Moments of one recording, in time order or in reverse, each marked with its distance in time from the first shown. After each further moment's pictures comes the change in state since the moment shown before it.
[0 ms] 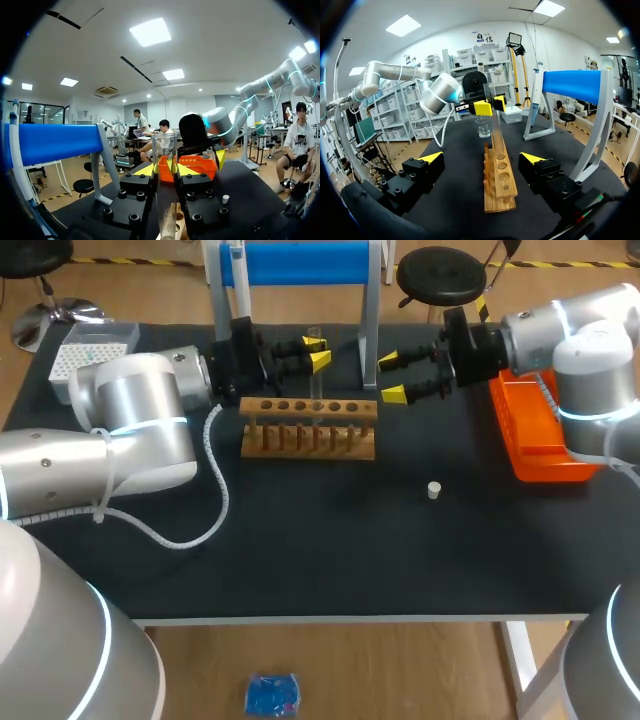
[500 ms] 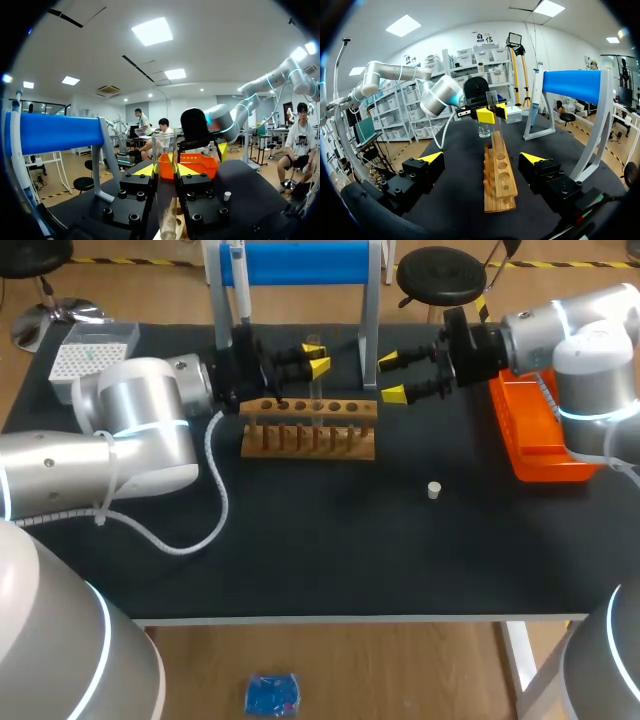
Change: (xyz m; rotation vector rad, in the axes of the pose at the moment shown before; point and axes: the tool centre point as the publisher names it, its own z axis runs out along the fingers) left arm -0.002 0.016 -0.002 -0.001 -0.013 -0.011; right arm 0.000 0.000 0.000 0.000 0.000 0.000
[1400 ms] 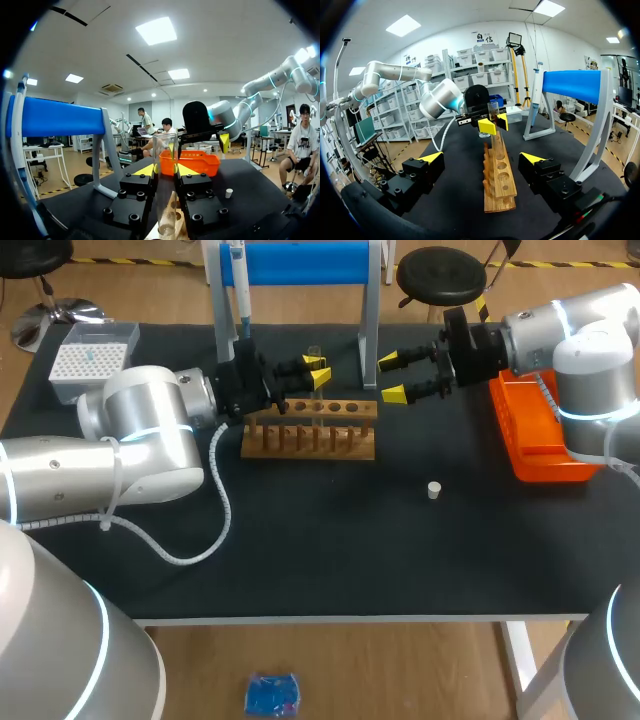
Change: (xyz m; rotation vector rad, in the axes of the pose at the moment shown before) left arm 0.002 0.020 0.001 0.003 -0.027 -0.021; right arm 0.000 0.000 0.000 0.000 0.000 0.000
